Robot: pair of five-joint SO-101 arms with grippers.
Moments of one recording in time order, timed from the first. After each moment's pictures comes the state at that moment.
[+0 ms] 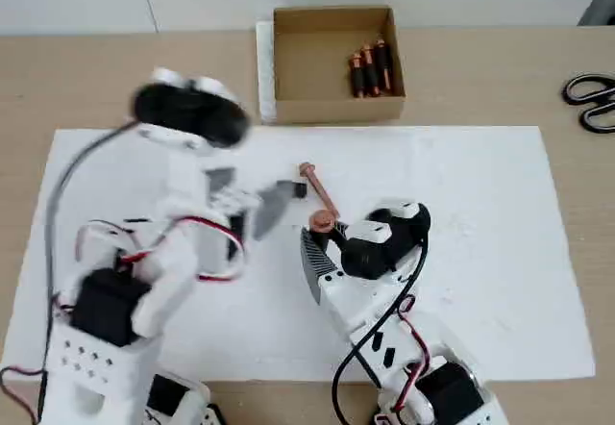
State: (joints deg) left arm 14.6 -50.3 24.7 75.1 12.0; right arm -36.1 -102.3 81.2 44.5 -12.2
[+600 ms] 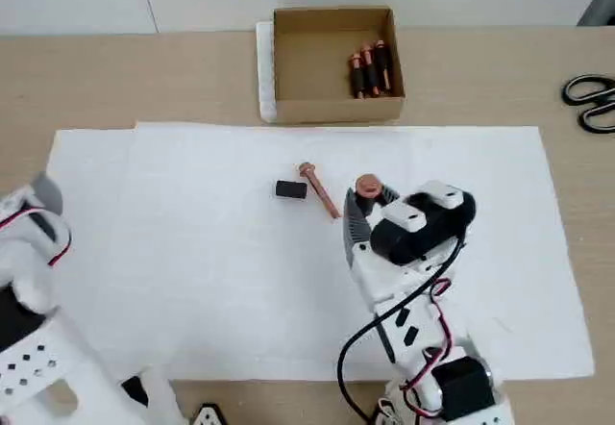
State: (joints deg) left arm -39.7 -50.3 28.8 75.6 9.7; right arm -21.3 -95.8 74.2 37.8 -3.1
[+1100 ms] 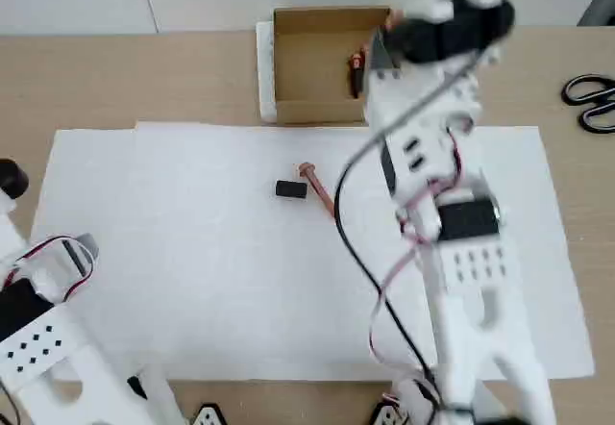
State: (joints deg) left arm -41.1 -50.3 45.8 75.6 0.9; right arm -12.7 -28.7 20.9 21.5 -2.2
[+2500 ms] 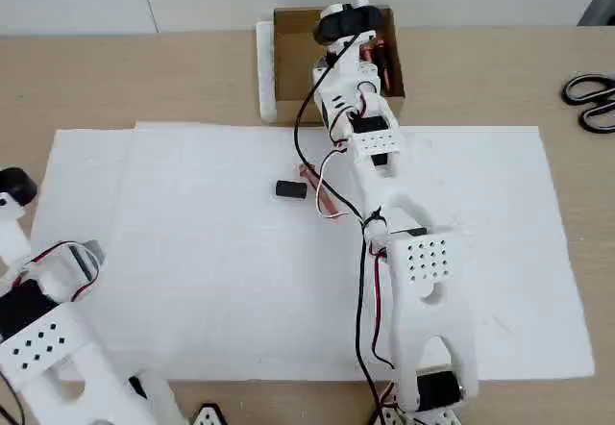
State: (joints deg) left arm -41.1 -50.3 50.8 72.3 0.9; right arm -14.4 55.6 -34.9 9.8 -2.2
